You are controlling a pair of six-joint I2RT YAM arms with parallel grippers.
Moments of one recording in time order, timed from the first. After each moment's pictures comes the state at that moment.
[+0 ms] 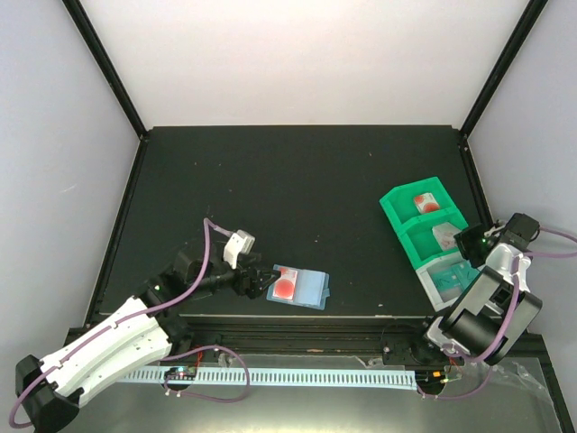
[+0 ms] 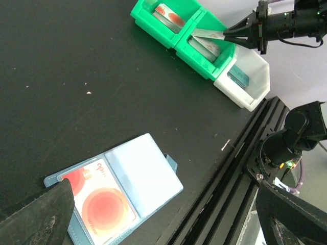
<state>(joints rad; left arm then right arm) -0.75 0.62 0.46 -0.28 0.34 -0.44 -0.70 1.31 0.70 -0.45 -0.53 0.50</state>
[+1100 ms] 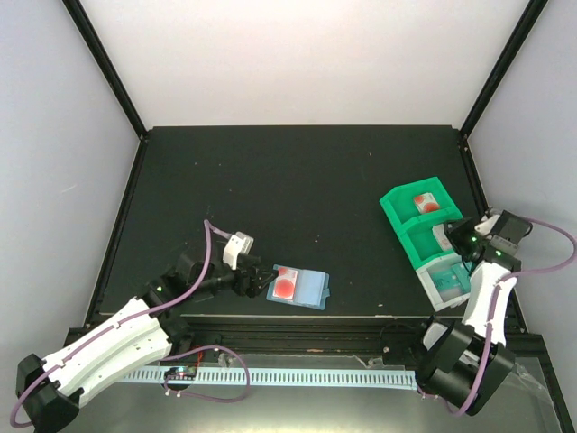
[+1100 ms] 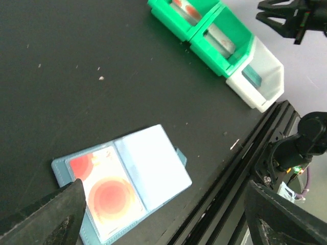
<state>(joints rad) -0.75 0.62 0.43 -0.28 0.31 -0.48 -0.59 1.01 0.66 -0.47 -0.56 0.54</state>
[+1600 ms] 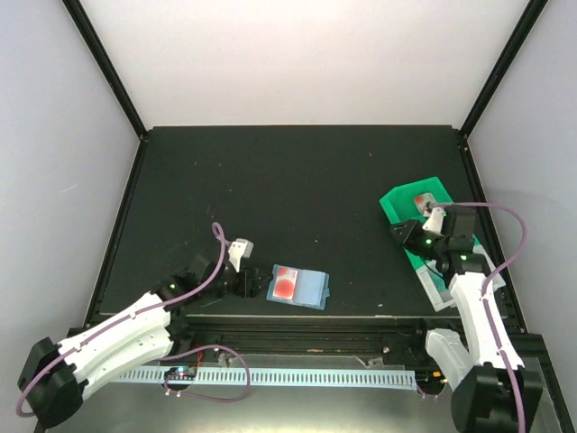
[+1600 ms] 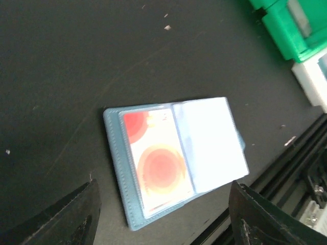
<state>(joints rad) -0.73 0.71 0.34 -0.26 0.23 -0.61 -0.13 0.89 0.60 -0.47 -0.56 0.55</state>
